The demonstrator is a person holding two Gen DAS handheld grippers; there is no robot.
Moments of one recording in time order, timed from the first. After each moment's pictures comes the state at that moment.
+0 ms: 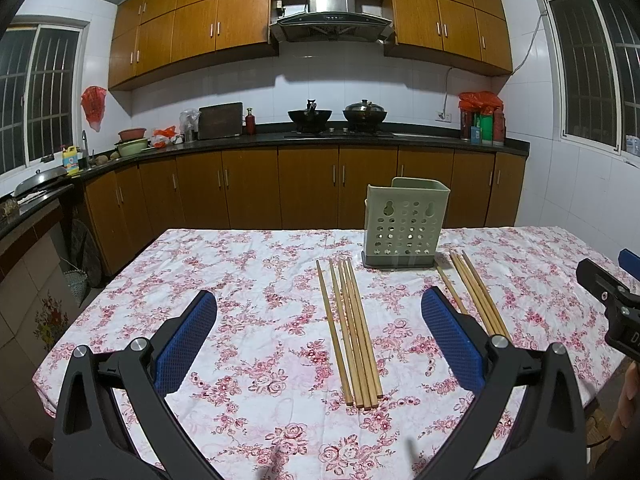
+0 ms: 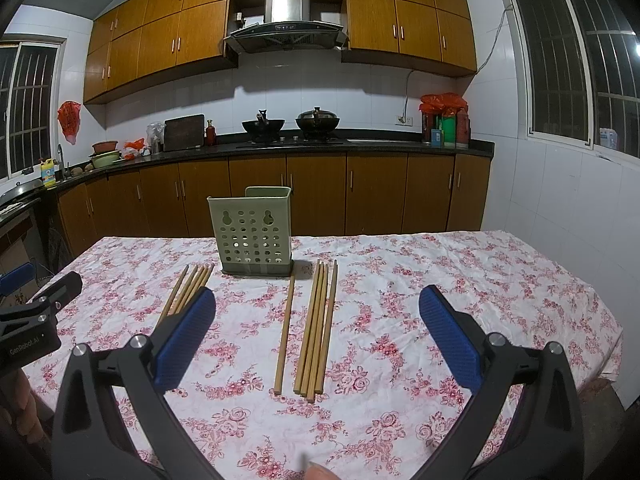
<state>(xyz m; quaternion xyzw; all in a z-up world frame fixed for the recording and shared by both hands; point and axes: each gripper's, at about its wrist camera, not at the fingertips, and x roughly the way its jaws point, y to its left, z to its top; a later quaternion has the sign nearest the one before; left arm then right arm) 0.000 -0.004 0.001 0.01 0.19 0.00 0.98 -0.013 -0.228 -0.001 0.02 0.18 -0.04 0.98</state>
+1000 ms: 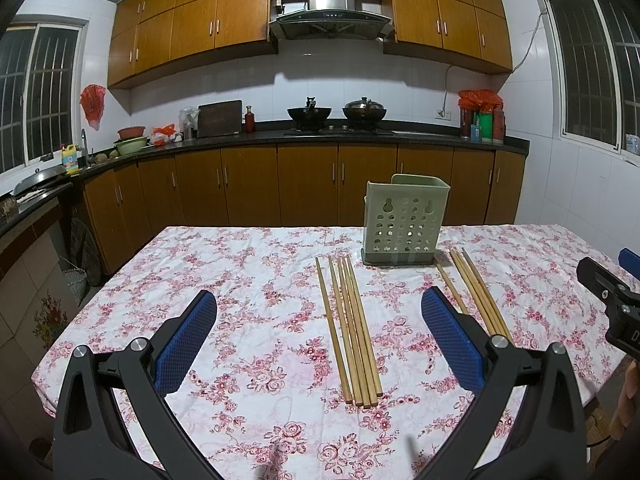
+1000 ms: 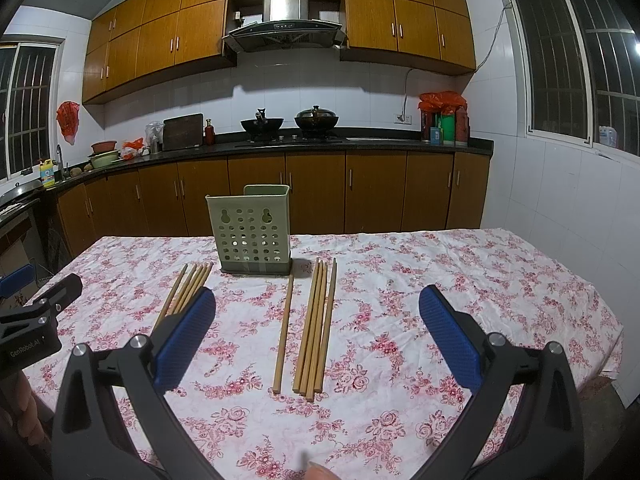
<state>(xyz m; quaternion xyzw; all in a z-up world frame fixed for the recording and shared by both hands) 0.001 -0.011 0.004 0.01 0.19 0.00 0.98 -0.014 -0.229 -0.002 0.02 0.18 -0.04 0.98</state>
